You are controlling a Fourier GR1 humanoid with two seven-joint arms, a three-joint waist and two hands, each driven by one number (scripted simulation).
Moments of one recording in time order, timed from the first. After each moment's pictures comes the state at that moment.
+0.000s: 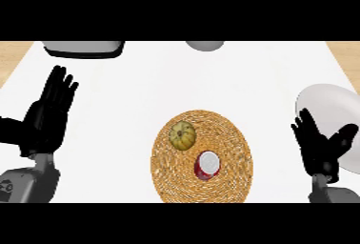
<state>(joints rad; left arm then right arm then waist) -0.19 0.28 -0.01 -1.61 0.27 0.23 0.13 -0.06 -0.28 0.02 -1.34 -0.35 -0.27 0.14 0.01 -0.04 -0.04</state>
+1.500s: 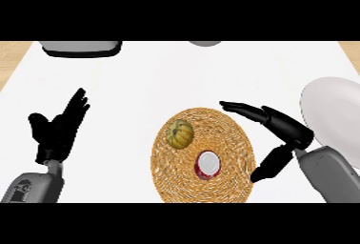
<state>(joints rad) -0.15 0.31 -0.05 -1.40 0.16 0.11 0.13 -0.37 -0.45 0.35 -1.39 0.11 0.39 -0.42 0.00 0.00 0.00</state>
